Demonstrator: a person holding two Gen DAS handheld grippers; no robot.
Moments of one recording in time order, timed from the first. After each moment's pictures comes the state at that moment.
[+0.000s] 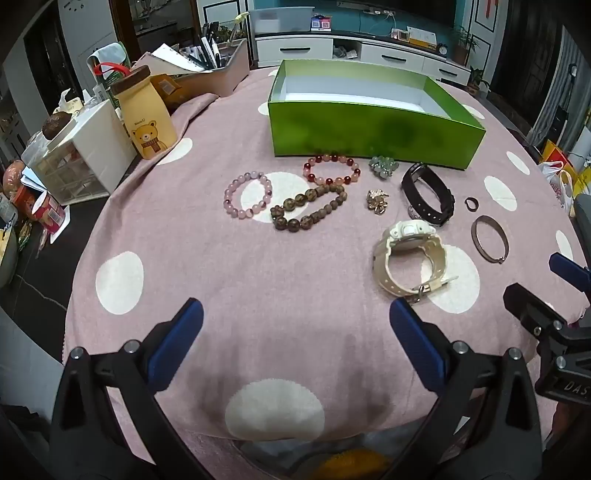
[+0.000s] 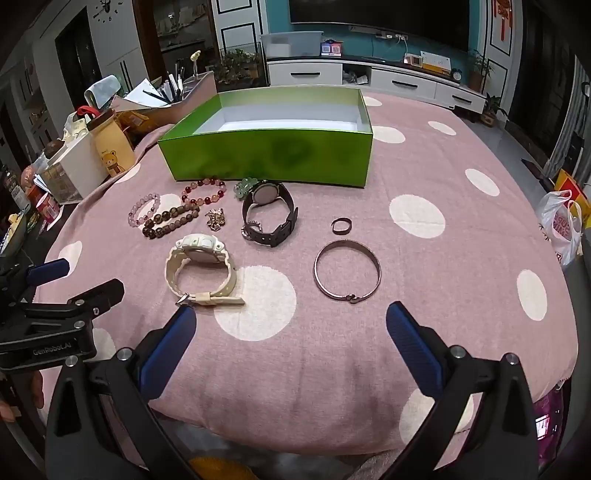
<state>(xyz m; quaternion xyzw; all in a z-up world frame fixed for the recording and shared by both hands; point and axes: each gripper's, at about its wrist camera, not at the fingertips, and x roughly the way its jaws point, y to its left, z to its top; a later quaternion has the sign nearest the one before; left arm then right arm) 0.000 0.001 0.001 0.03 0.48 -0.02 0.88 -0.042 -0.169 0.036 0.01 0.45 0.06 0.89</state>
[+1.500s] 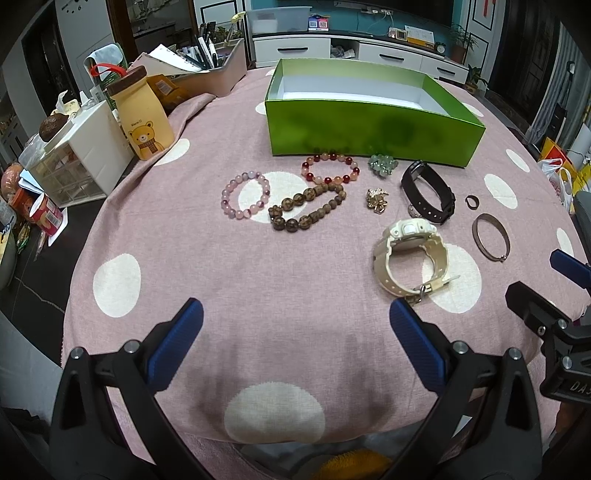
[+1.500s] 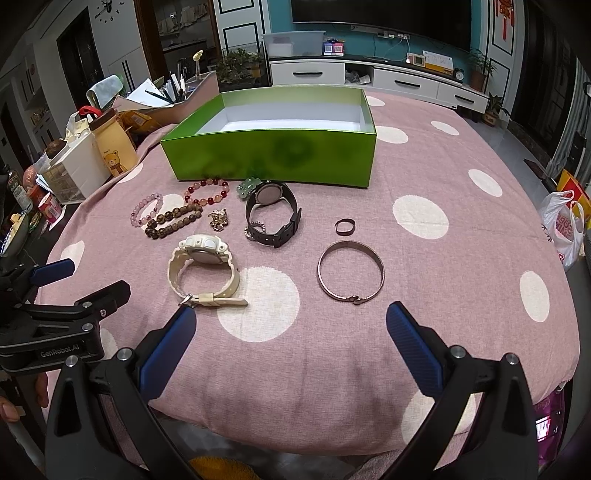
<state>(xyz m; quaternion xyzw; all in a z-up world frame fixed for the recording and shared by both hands) 0.002 -0.001 -0.004 0.03 0.48 -0.02 0.88 -0.042 -0.168 0.035 0.01 0.45 0.06 0.89</state>
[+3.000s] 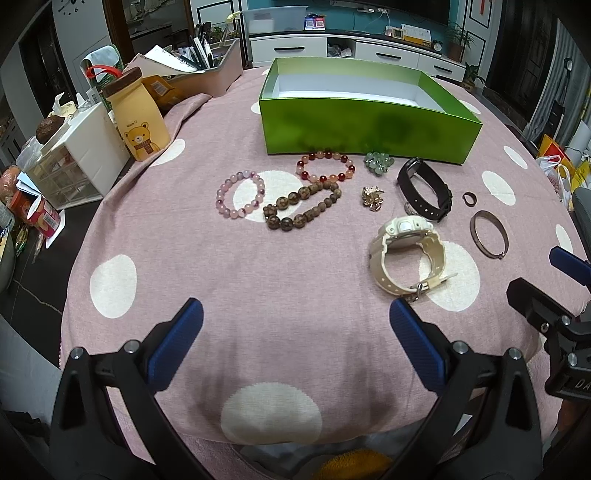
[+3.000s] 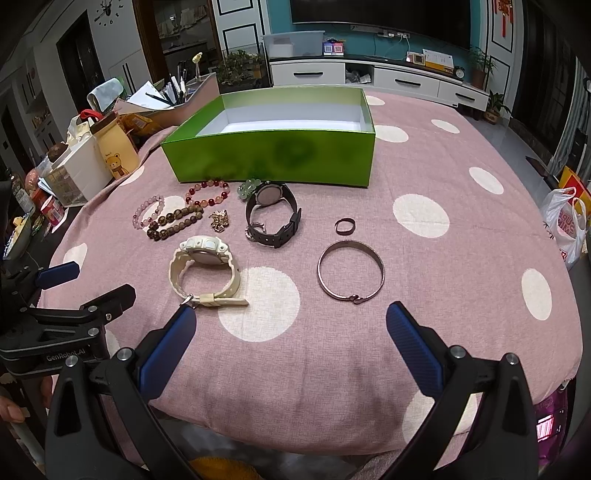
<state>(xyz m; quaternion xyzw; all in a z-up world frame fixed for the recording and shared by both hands) 0.003 -0.003 -0.005 0.03 0.48 -0.02 0.88 -0.040 -0.166 0.039 0.02 0.45 0.06 0.89</state>
